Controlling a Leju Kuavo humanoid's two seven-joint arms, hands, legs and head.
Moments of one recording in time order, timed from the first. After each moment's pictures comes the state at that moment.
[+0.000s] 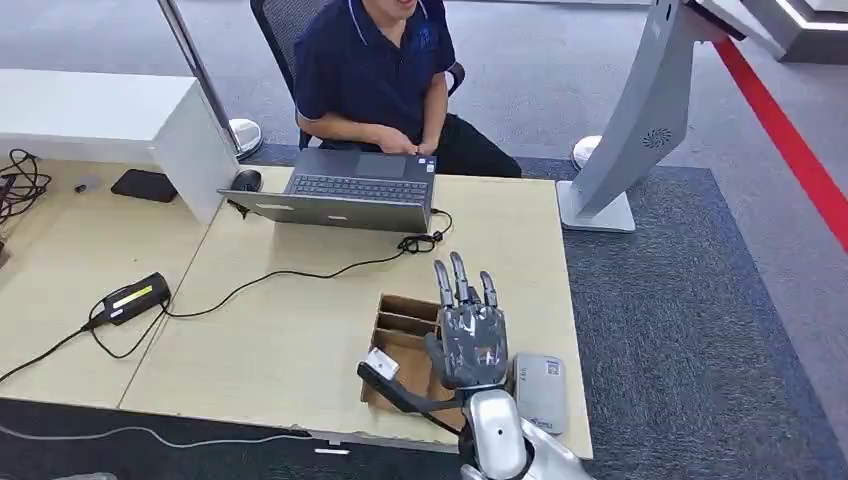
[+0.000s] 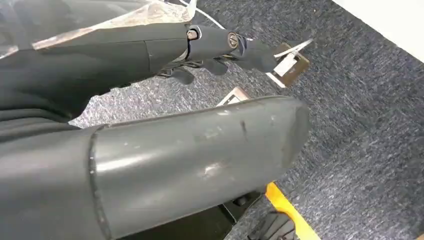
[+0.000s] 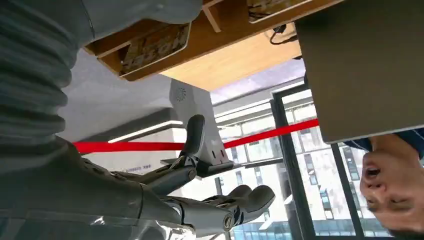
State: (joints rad) left arm -0.15 -0.15 -0.83 -0.20 0.12 0.55 -0.40; right arm -0.39 -0.03 0.76 -1.09 1.30 -0.48 0.65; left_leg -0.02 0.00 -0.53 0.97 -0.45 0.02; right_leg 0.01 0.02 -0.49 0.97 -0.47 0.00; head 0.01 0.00
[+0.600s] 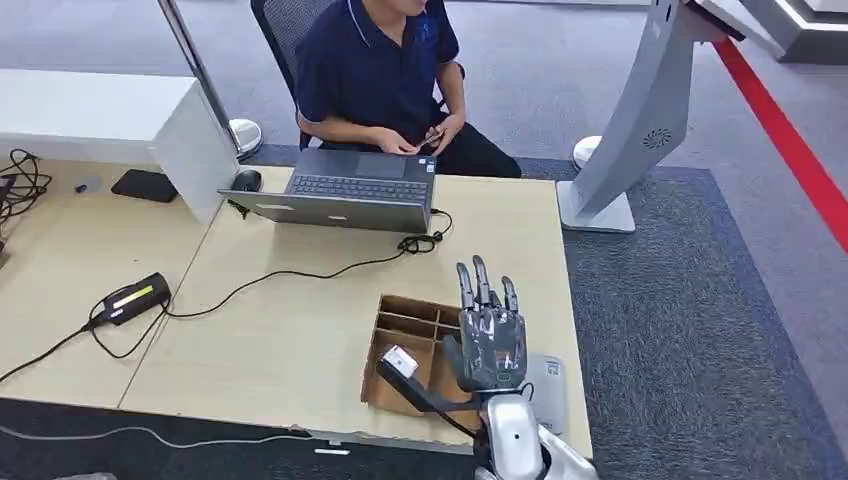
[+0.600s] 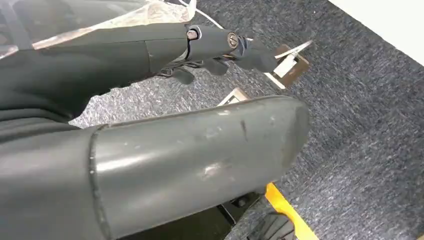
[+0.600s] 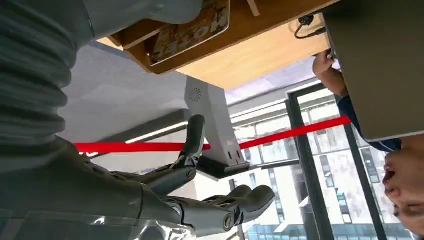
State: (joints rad) left arm -0.15 -0.15 -0.83 -0.21 0.12 0.55 -0.40; right arm -0.33 -0.07 0.69 -1.15 1.32 -0.46 0.65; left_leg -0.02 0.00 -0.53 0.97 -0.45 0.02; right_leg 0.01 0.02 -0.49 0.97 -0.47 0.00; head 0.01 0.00
